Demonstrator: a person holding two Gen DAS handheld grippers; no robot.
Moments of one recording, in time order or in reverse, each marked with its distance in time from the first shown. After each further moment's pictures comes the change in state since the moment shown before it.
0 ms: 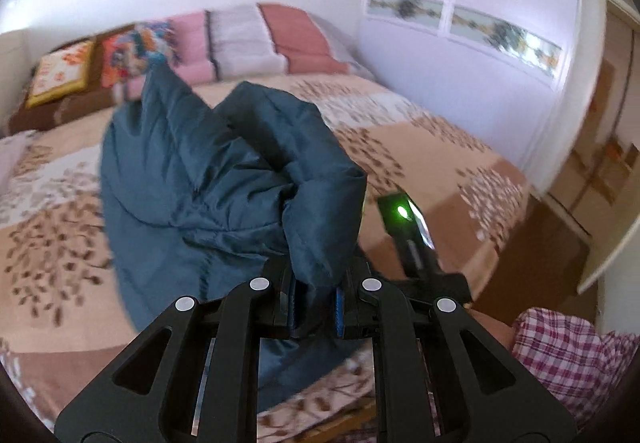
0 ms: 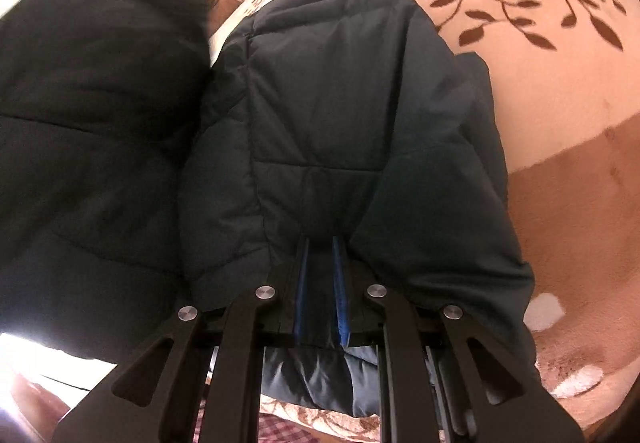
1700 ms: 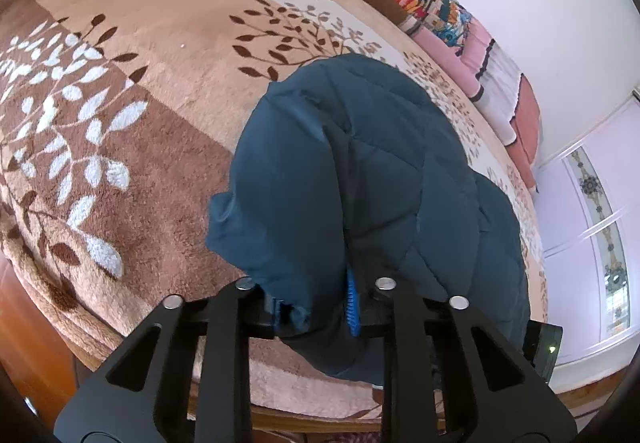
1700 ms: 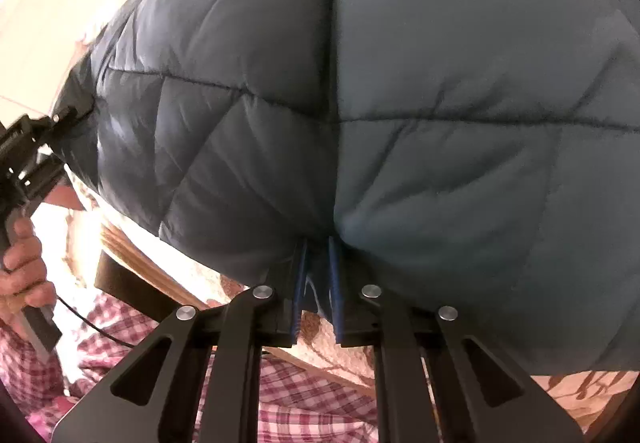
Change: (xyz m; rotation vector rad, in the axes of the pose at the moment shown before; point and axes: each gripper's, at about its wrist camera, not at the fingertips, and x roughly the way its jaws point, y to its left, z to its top) left arm -0.091 0.300 -0.192 -0.935 0.007 0.328; right arm 0.145 0.168 -0.089 -0.404 0.373 -0.242
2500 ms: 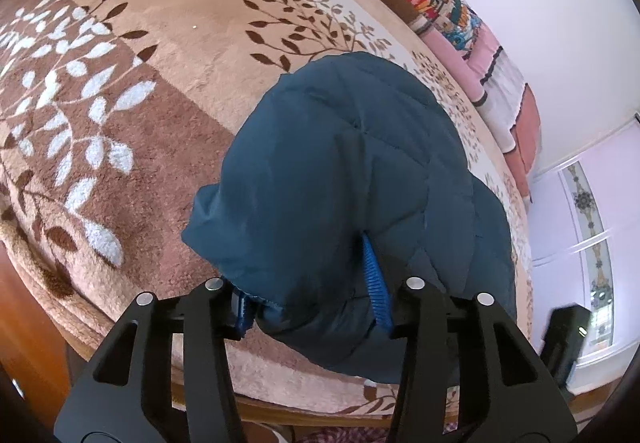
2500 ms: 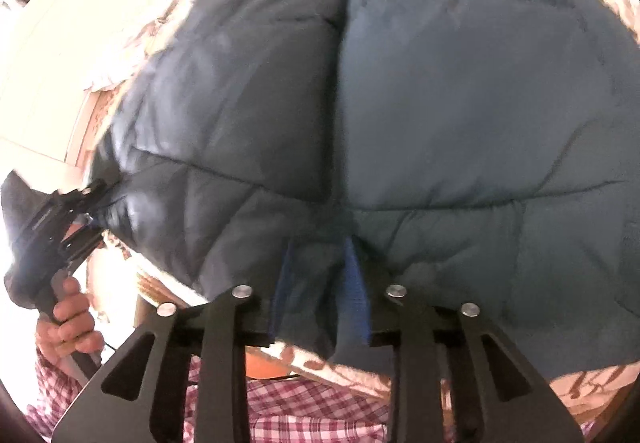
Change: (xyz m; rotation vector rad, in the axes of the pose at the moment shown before) left arm 0.004 0.013 0.003 -0.086 0.051 -0.009; right arm -0.041 0.001 0.024 0.061 -0.108 0.042
